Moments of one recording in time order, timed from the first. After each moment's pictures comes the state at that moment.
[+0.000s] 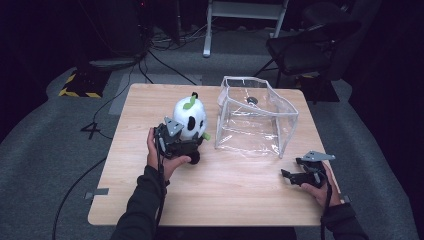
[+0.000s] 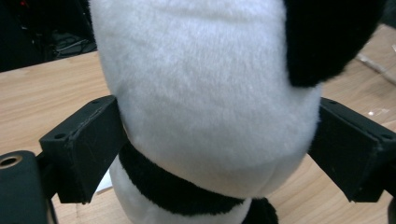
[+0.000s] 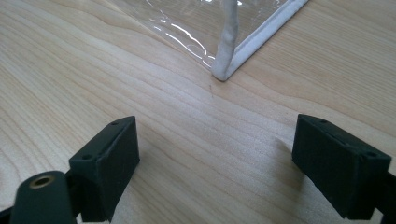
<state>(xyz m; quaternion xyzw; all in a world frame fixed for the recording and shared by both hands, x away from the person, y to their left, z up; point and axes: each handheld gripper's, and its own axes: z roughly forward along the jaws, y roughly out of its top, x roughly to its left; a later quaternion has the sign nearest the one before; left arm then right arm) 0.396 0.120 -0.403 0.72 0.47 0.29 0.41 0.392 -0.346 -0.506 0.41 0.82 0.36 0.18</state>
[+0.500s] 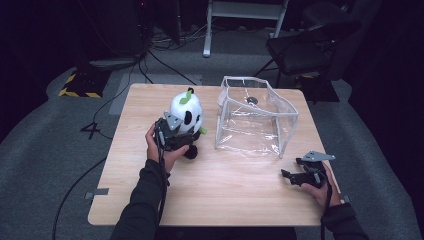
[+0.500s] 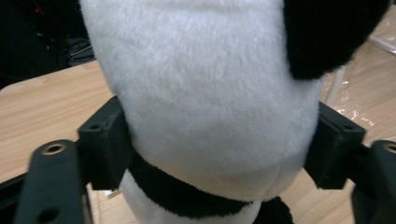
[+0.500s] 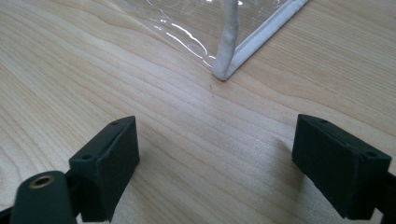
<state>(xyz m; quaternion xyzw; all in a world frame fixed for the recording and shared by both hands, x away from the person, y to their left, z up) 0.418 0.129 -0.406 0.73 0.47 0.31 0.40 0.392 -0.346 -0.506 0.41 0.82 0.36 0.18</state>
